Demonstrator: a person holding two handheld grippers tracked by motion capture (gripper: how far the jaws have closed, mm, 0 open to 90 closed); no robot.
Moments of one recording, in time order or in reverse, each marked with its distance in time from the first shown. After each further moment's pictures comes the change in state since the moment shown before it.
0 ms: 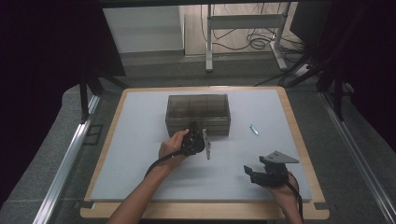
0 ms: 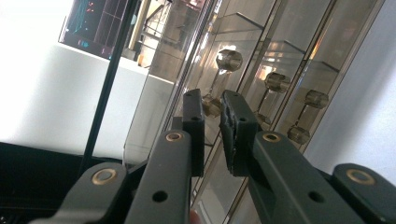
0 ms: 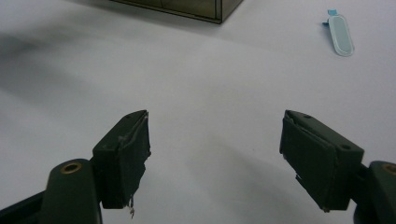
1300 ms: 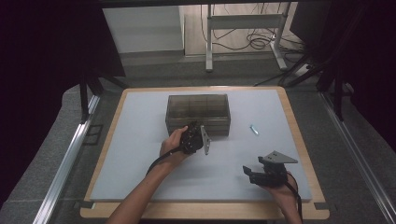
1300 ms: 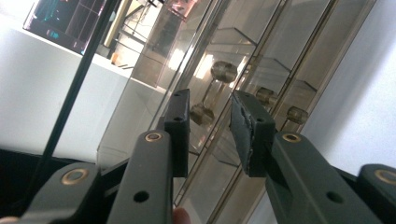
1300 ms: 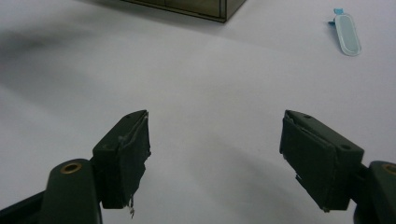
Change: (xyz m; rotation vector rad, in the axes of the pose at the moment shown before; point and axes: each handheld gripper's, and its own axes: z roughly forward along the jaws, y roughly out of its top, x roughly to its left) left arm 0.011 0.002 0.002 -0.030 -0.097 -0.094; right arm 0.002 0.000 0.002 0.004 0.006 -0.005
